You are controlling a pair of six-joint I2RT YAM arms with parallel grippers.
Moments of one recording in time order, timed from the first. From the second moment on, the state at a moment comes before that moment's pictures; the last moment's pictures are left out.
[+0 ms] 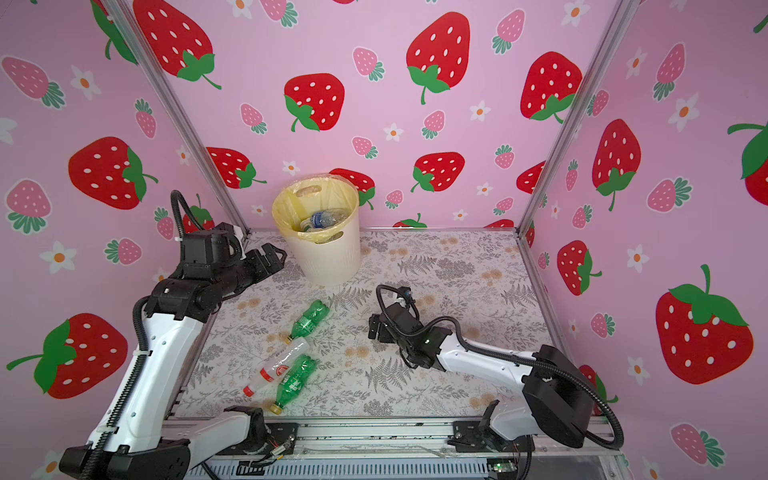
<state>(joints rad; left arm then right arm) -0.08 1.14 1.38 -0.87 0.10 -0.53 1.08 1.40 0.81 -0.12 0.30 0.85</state>
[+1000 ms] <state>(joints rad) -0.08 1.11 1.19 -0.88 0.06 -0.45 1.36 1.66 1.06 -0.19 0.27 1.10</state>
